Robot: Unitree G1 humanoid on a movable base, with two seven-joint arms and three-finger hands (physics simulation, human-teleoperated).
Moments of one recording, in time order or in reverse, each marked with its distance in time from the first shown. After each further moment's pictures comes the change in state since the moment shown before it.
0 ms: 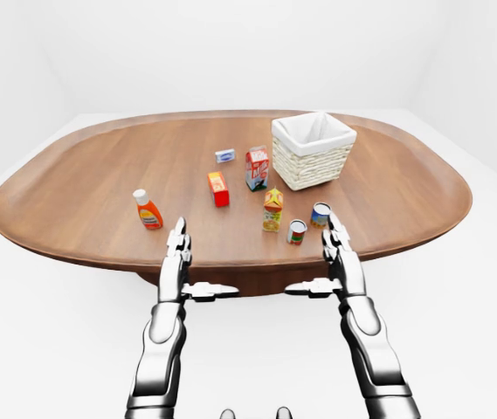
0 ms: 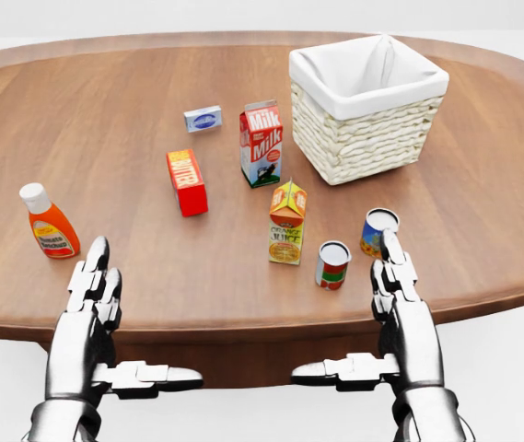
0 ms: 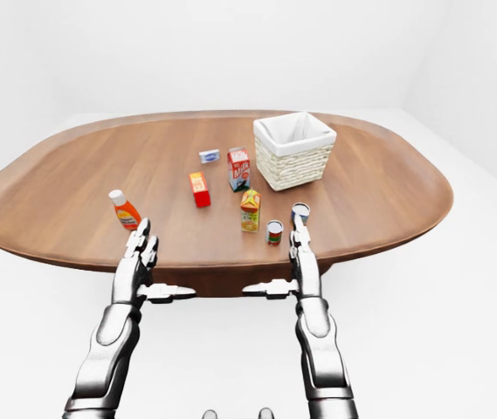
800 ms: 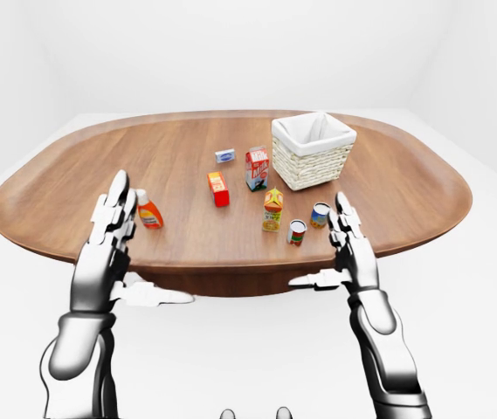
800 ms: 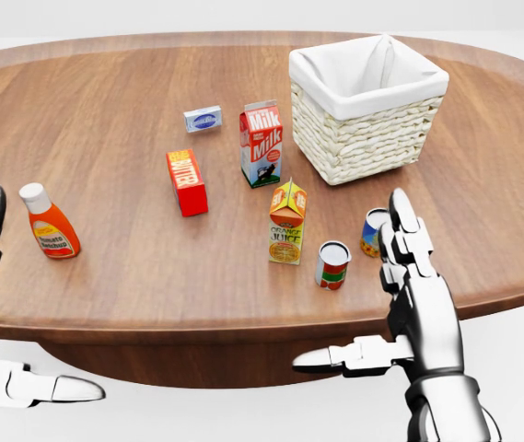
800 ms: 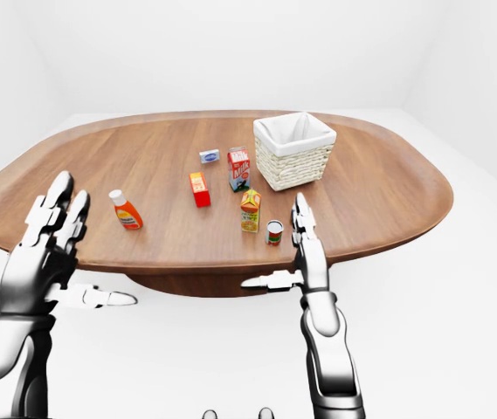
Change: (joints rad) left arm 0.083 0.085 0.259 -0.570 0.030 0.079 -0.311; right arm 0.017 -0.007 0.002 -0.243 -0.031 0.086 0.036
